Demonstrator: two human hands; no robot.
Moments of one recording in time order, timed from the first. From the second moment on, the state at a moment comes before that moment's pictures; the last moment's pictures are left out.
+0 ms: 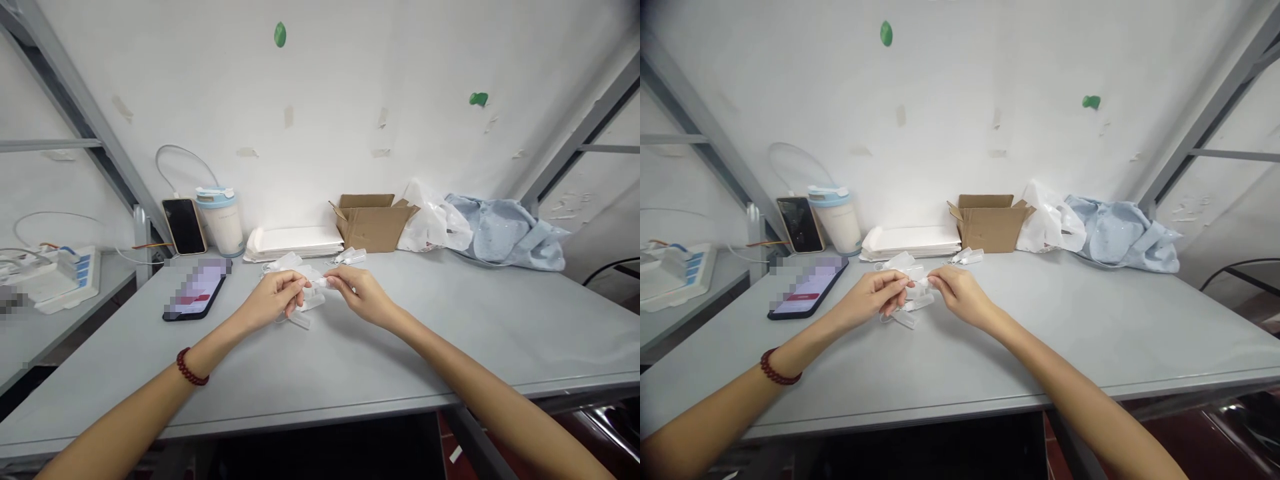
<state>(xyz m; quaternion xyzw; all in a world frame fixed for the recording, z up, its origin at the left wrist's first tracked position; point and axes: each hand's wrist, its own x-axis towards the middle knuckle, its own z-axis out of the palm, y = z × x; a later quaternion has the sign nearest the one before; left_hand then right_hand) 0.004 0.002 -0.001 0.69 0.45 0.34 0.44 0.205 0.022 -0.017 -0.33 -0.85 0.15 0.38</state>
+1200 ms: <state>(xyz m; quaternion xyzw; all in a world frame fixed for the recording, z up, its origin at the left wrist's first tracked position) 0.002 0.002 0.000 0.69 0.44 0.35 0.46 0.204 0.016 -0.013 -0.32 -0.85 0.13 0.40</state>
